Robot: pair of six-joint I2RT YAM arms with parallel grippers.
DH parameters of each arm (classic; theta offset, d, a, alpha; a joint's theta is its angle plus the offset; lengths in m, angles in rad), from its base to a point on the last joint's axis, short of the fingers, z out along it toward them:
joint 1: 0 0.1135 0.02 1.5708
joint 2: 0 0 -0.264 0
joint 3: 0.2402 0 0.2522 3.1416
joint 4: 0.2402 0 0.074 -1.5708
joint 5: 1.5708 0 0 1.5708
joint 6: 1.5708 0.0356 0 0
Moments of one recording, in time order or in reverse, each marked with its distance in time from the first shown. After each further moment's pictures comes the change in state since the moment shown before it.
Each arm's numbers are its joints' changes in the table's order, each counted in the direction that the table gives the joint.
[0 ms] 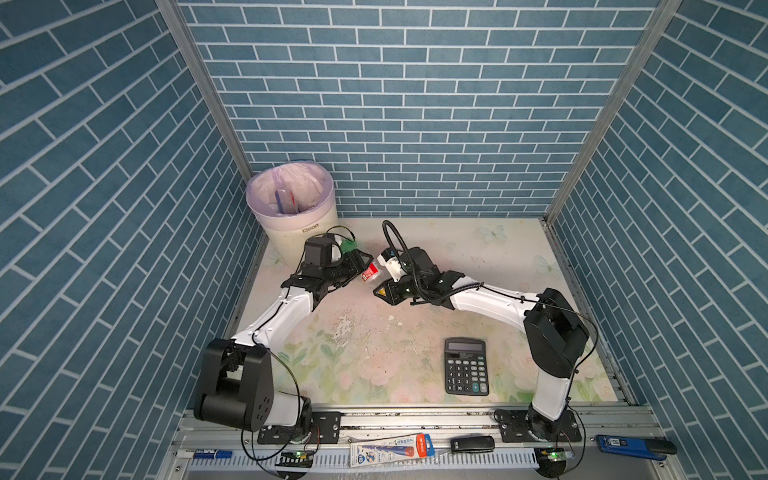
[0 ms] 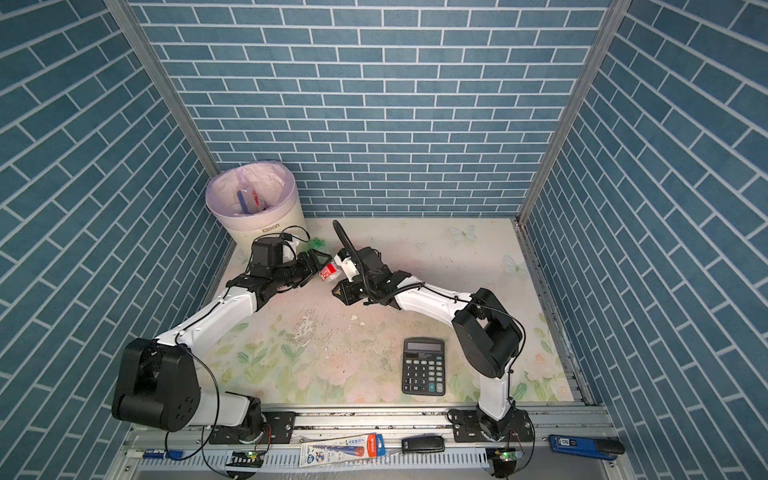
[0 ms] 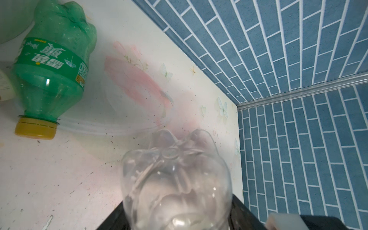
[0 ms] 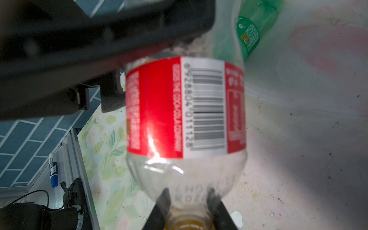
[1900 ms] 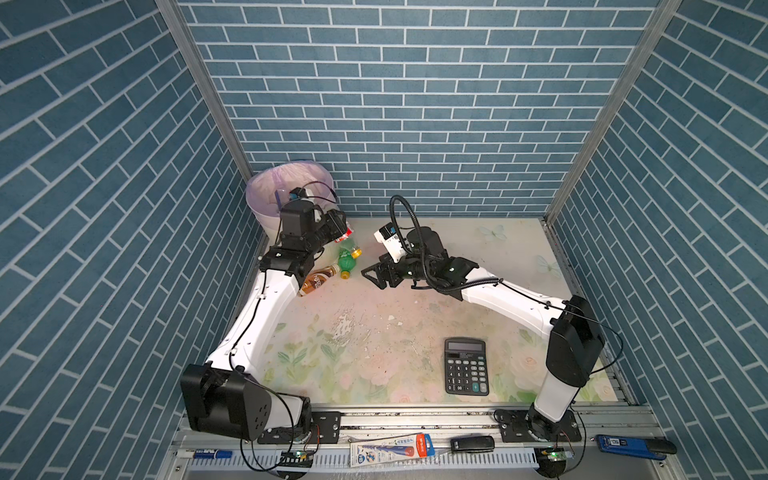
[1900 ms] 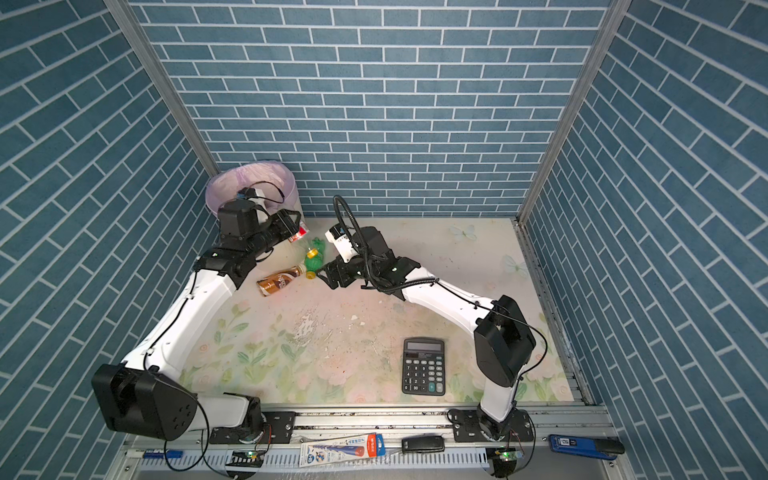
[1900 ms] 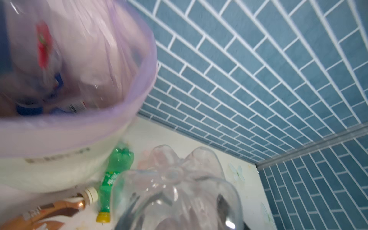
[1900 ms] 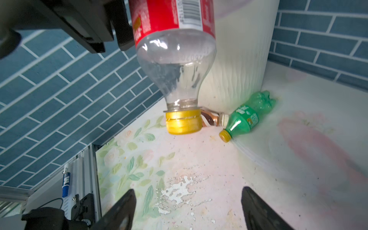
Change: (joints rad) left arm 0.046 0.048 0.424 0.217 -0.379 0.218; right arm 0.000 0.093 0.183 0.015 0.008 -0.146
